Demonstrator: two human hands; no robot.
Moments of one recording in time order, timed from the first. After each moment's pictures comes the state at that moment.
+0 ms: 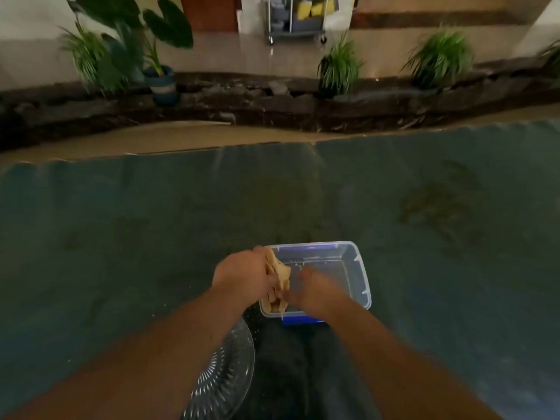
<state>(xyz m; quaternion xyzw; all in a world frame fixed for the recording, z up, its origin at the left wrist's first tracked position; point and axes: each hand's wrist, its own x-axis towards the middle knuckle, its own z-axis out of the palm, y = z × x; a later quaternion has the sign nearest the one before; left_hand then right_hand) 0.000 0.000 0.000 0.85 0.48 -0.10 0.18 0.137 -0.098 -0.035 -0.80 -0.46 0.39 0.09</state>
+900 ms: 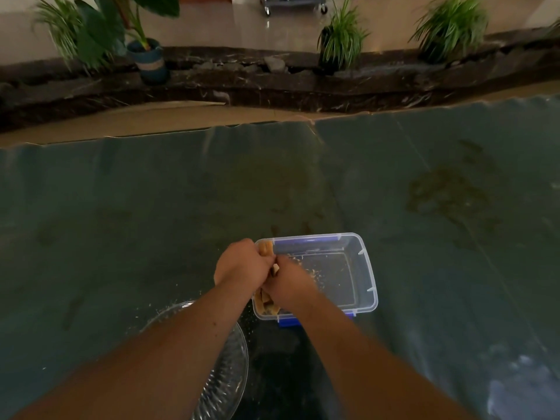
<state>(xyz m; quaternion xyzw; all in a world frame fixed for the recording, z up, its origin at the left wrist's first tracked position) 0.034 0.021 -0.056 0.73 0.63 -0.04 0.28 0.115 -0.051 -0.087 -0.79 -0.42 0.41 0.16</state>
